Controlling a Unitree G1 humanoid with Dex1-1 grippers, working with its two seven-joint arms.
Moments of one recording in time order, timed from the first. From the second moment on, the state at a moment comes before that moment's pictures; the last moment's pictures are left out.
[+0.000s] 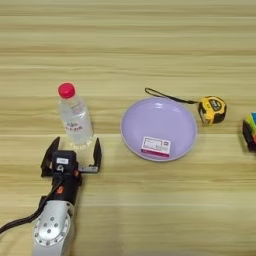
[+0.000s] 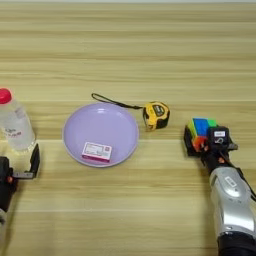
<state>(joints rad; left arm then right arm) 0.34 0.05 -0.02 -0.03 0.00 -0.28 -0.05 -0.05 -0.29 -0.24 0.32 0.12 -0.16 0.22</state>
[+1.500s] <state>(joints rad) 0.33 0.06 -0.02 -0.04 0.00 -0.28 -0.06 -0.27 -0.14 0.00 0.34 -0.04 -0.17 0.09</state>
